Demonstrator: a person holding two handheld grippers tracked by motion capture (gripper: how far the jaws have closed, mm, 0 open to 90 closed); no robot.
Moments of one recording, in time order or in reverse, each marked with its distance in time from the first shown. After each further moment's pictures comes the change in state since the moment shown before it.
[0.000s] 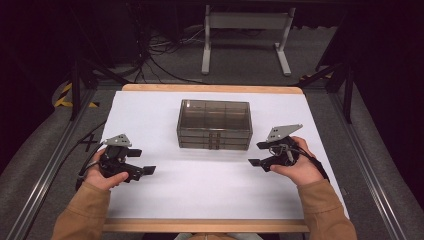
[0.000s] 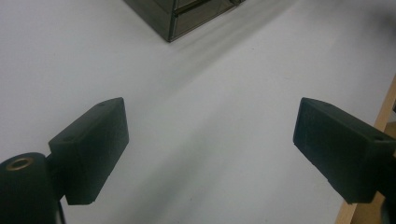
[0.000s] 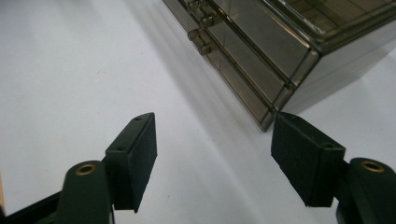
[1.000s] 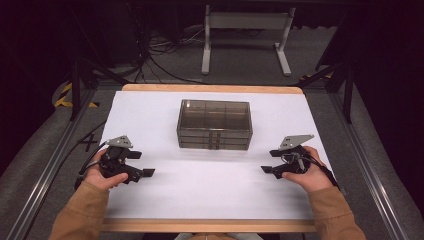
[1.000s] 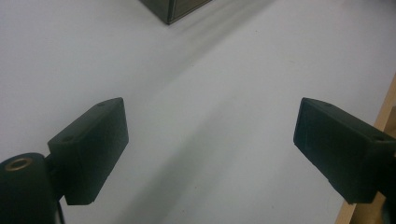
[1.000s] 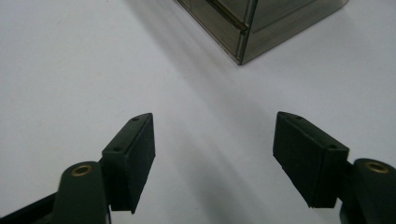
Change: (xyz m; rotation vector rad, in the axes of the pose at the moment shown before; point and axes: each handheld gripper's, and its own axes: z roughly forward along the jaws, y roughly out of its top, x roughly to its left) left arm 0.005 -0.003 0.004 0.058 -0.008 0.017; right arm -0.015 -0.051 -0.001 0.032 -0.035 0.056
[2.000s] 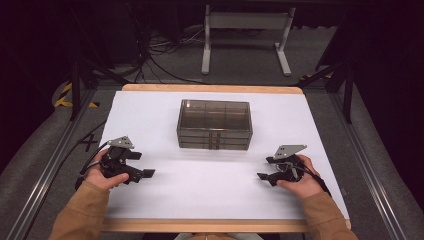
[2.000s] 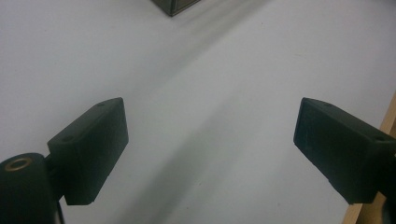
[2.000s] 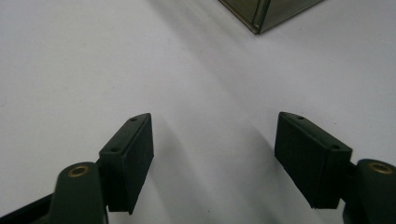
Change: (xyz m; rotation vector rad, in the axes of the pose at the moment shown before) left arm 0.002 -0.001 0.004 0.021 0.009 -0.001; right arm 0.009 -0.024 0.026 0.000 -0.022 -0.011
